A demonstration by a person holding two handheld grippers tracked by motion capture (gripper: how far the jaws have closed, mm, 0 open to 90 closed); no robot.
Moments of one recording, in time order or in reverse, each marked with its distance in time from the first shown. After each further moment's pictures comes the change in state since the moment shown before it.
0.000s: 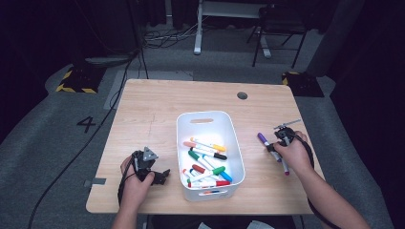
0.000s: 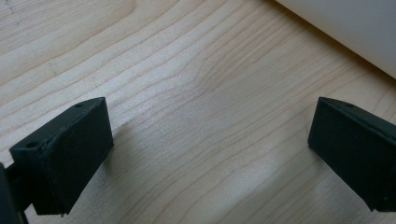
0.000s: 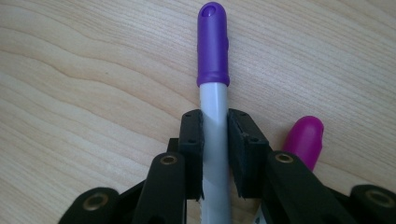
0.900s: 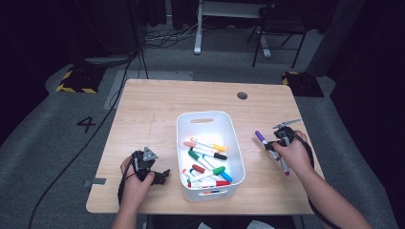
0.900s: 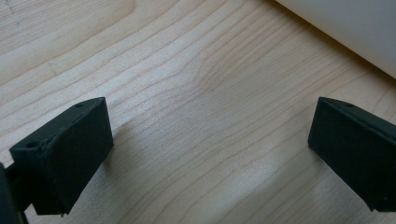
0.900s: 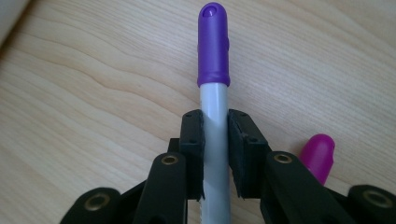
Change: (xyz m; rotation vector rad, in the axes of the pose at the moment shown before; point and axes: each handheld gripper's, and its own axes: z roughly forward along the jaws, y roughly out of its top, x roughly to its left) left arm 0.000 0.000 0.000 0.000 0.000 0.000; right arm 0.010 0.004 -0.011 -0.065 0.033 -0.054
